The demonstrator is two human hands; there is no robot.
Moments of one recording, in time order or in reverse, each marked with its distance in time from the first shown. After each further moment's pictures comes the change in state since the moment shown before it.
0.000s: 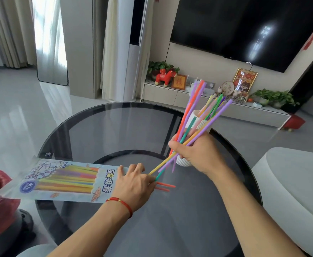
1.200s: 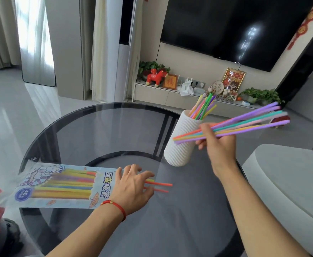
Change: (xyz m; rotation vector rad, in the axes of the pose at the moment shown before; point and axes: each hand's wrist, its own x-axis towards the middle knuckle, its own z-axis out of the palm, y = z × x) left_hand 0.005 0.007 0.007 -0.154 0.032 0.028; right_hand 0.009 0.050 -0.037 0.306 0.486 0.023
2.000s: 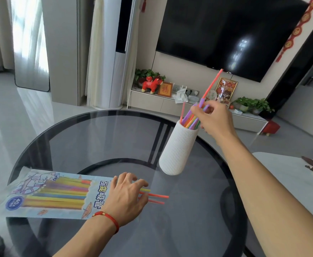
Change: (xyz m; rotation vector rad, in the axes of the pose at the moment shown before) left_hand 0.001 -0.002 -0.001 -0.047 0.042 0.038; right_hand 0.084 -0.057 0.013 -0.531 -0.041 -0.087
